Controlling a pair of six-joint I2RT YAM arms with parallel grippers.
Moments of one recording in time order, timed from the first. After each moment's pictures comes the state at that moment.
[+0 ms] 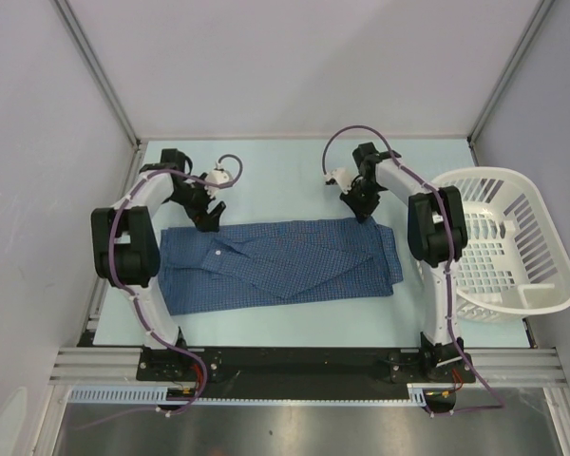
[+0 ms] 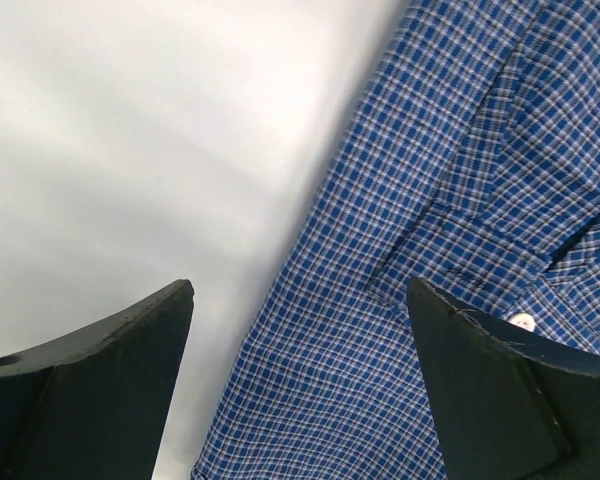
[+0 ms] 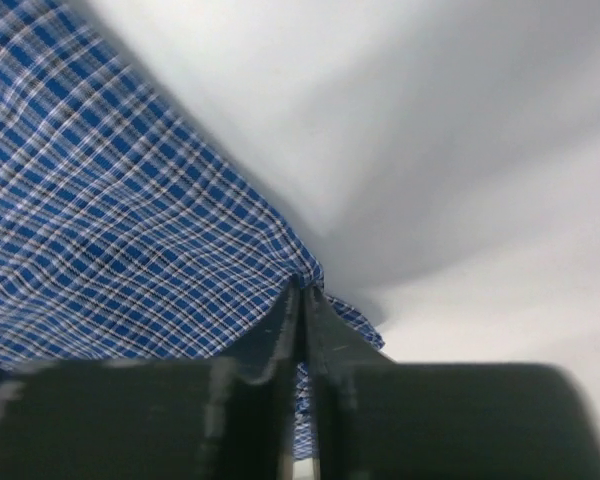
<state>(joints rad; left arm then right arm) 0.02 1.92 1.44 -0.84 0.55 1.01 0.28 2.22 1.79 -0.93 -0.22 -0.67</state>
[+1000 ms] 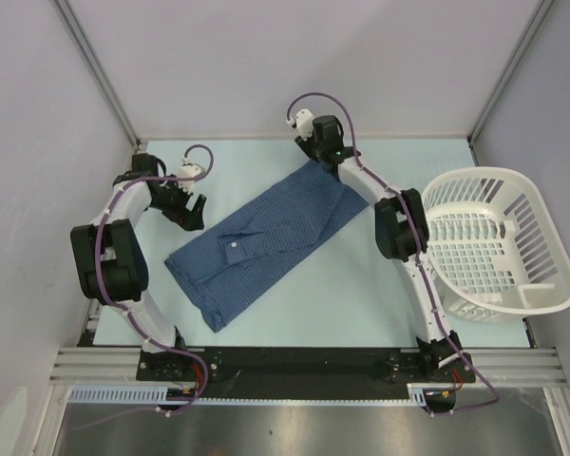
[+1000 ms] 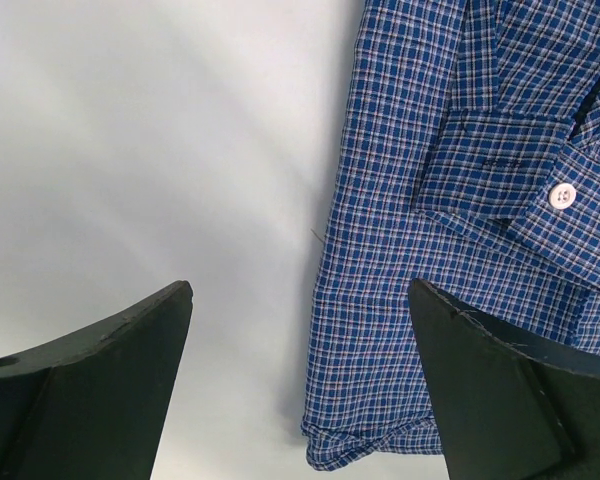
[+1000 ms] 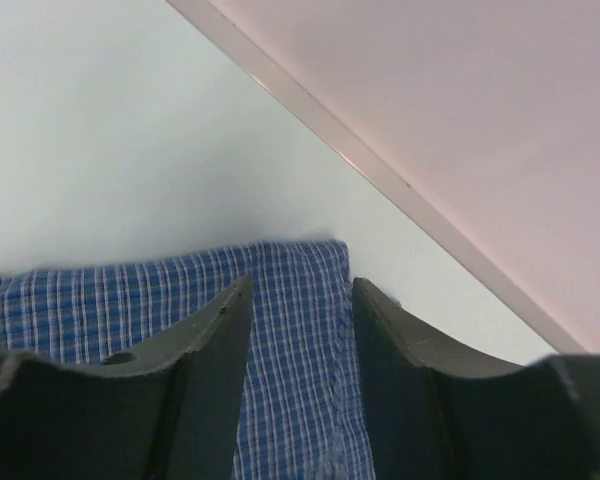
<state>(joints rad) 0.17 1.78 1.32 -0.73 0.52 0.75 0.44 2.55 2.26 -0.16 0.13 -0.48</state>
